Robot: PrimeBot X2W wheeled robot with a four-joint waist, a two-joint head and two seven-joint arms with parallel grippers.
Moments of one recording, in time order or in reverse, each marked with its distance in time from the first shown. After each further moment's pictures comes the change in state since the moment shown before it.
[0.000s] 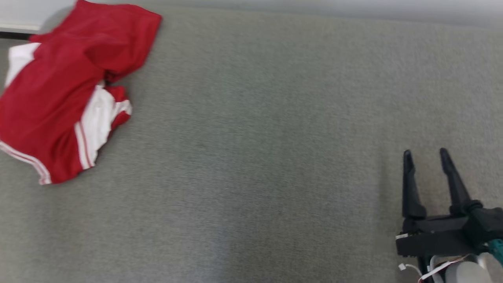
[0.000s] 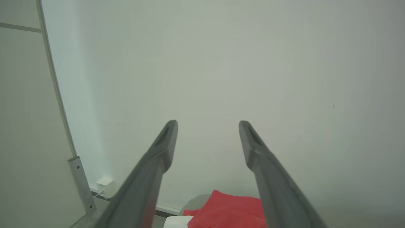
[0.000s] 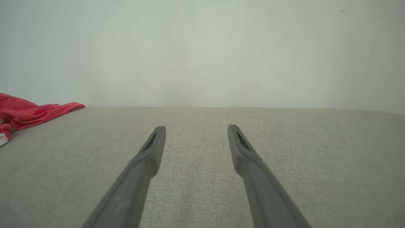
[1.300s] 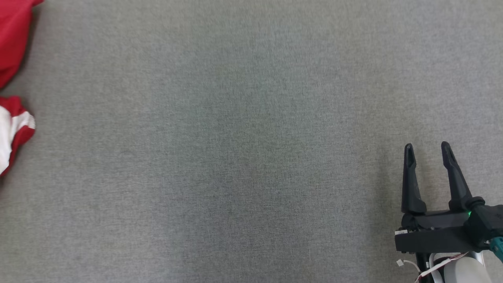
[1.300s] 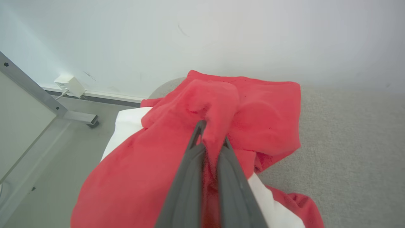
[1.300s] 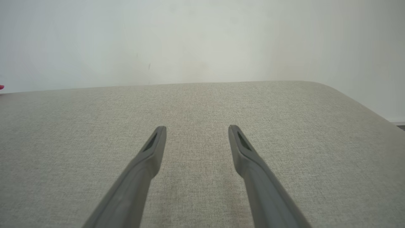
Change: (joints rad) left arm -0.329 0.205 -0.326 0.761 -0.166 -0.064 0.085; right arm -0.026 -0.001 -0.018 -0.008 0.012 0.000 -0.024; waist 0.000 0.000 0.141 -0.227
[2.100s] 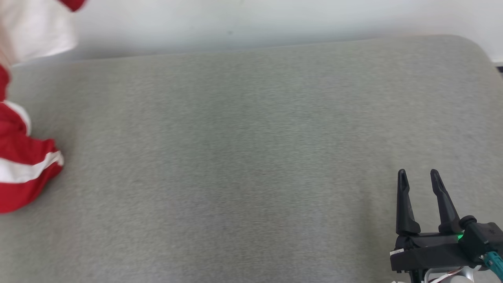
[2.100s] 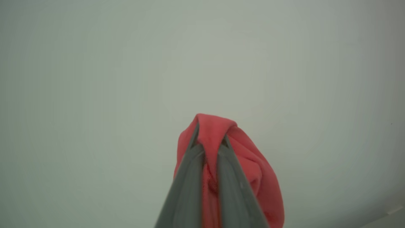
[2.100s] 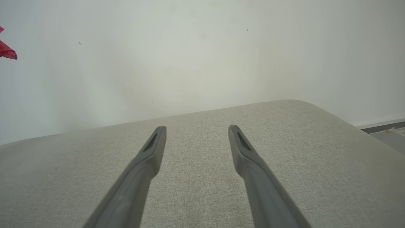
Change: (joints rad) left arm -0.255 -0.044 -0.177 -0.405 0.075 0.008 -0.015; right arm 0.062 0.000 0.023 0.070 0.112 0.000 -0.002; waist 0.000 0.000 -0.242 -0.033
